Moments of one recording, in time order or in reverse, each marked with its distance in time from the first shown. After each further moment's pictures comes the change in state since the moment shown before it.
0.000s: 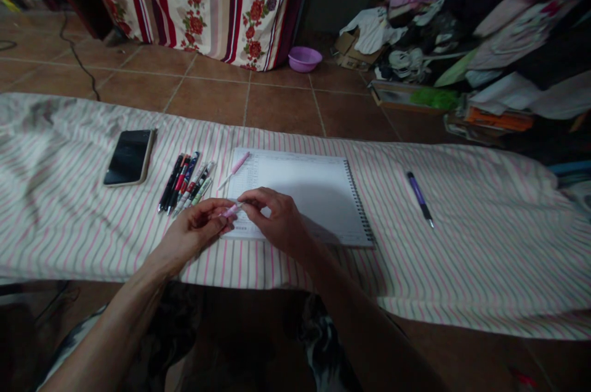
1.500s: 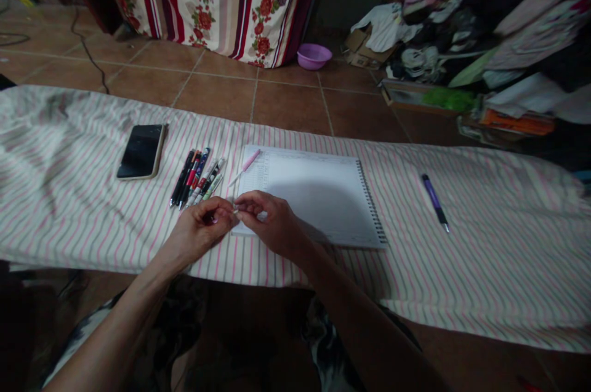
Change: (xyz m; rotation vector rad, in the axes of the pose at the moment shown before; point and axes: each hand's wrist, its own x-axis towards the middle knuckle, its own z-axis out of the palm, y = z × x) left_hand 0.003 -0.015 -0.015 0.245 0.064 0.175; right_hand 0.002 -0.010 0.020 0.115 -0.114 0.139
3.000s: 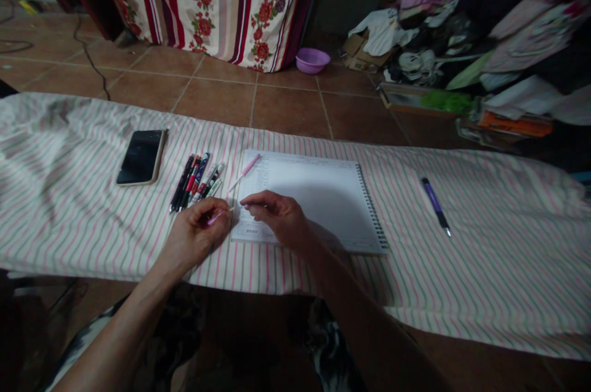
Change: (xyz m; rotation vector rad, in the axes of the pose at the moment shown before) left_hand 0.004 0.000 -0.002 0.220 0.159 0.147; right_hand 0.004 0.012 -0.008 0.474 0.015 0.225
